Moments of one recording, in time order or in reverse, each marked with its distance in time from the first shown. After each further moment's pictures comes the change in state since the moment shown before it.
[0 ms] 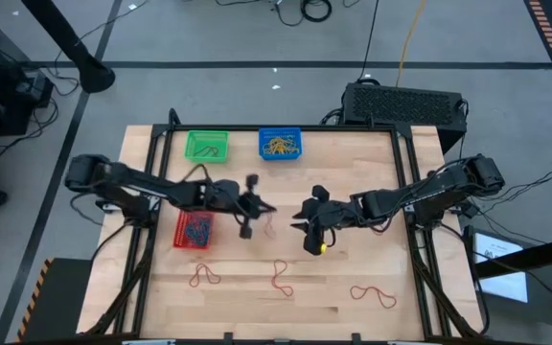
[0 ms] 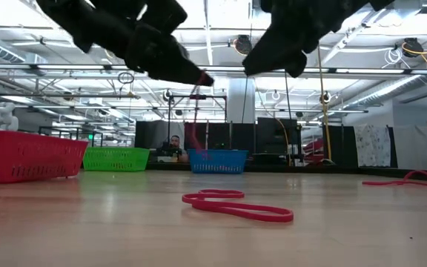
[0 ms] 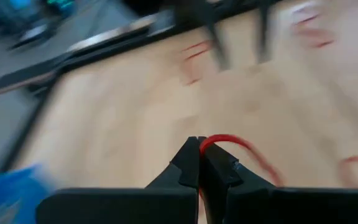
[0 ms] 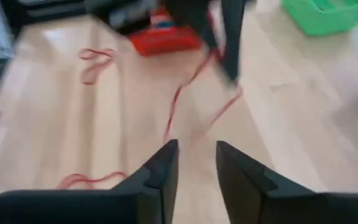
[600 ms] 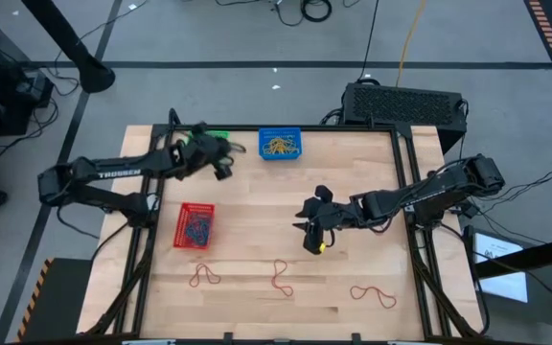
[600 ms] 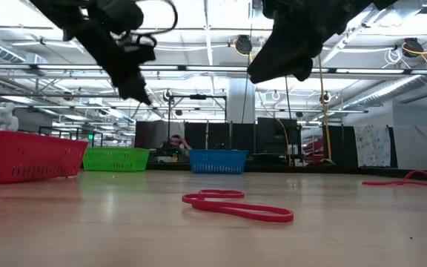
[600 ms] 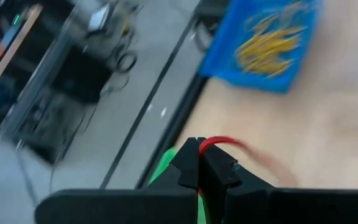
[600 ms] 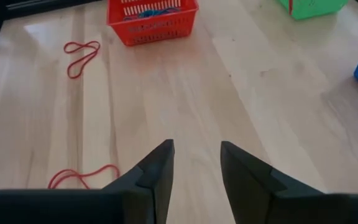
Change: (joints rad) left arm 0.420 -0.289 0.000 -0.525 -0.455 0.054; right arm 0.008 0.000 0.001 -0.051 0.036 0.057
